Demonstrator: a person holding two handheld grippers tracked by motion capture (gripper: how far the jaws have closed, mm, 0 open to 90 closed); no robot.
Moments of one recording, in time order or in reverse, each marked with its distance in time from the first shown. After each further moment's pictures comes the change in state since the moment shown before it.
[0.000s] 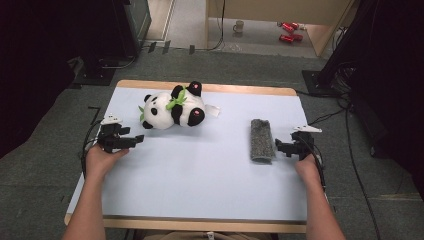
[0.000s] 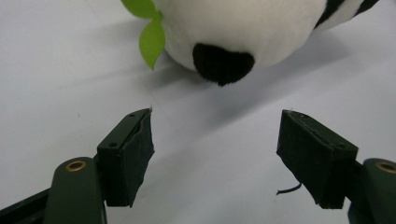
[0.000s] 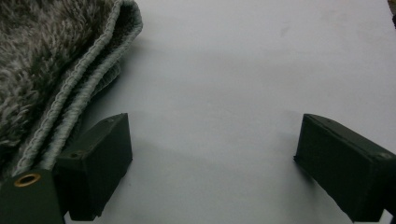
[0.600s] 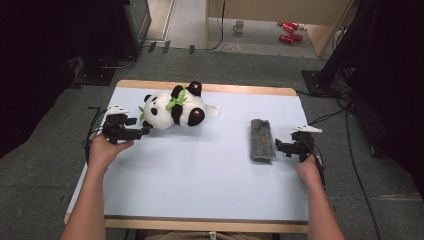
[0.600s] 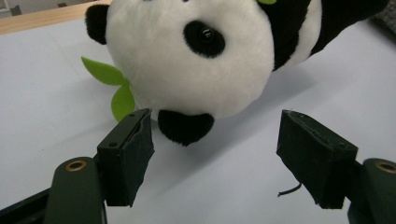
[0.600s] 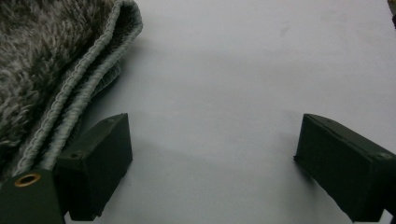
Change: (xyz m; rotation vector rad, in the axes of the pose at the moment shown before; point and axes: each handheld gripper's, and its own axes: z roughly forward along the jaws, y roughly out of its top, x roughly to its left) left arm -0.018 0.037 -0.003 -0.015 -0.049 0.060; right arm 0.000 0.000 0.000 -0.001 0.000 0.001
